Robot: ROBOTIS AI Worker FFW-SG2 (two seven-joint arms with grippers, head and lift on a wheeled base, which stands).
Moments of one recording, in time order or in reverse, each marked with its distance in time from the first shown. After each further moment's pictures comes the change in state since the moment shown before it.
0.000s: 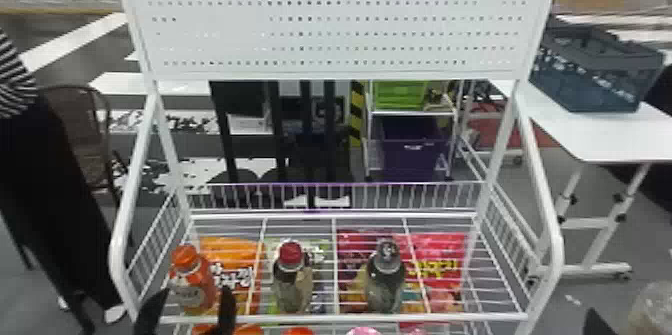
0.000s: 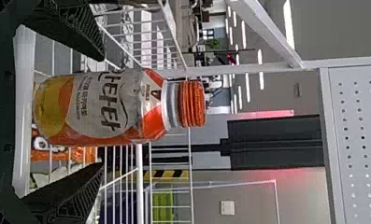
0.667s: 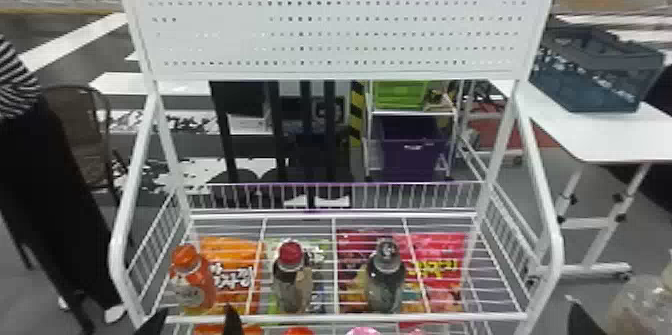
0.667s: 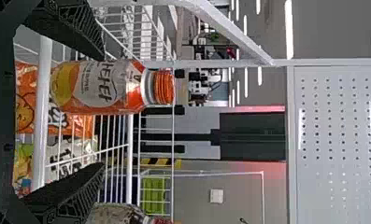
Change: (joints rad) left arm 0.240 0.019 0.012 -0.353 -0.020 0.093 0.032; right arm -0.025 0.000 0.034 0.004 0.013 0.019 0.000
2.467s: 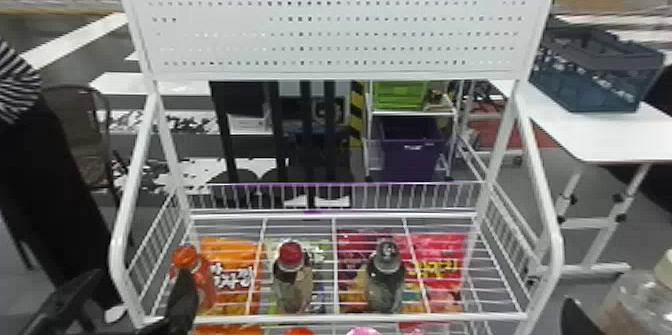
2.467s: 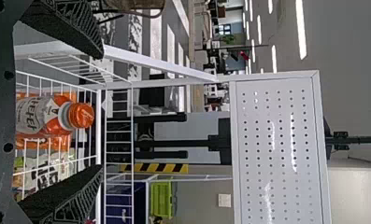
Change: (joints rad) left arm 0.315 0.018 0.242 -0.876 0.046 0.696 -0.021; right arm -0.022 0.000 0.016 0.009 0.006 0.000 0.000
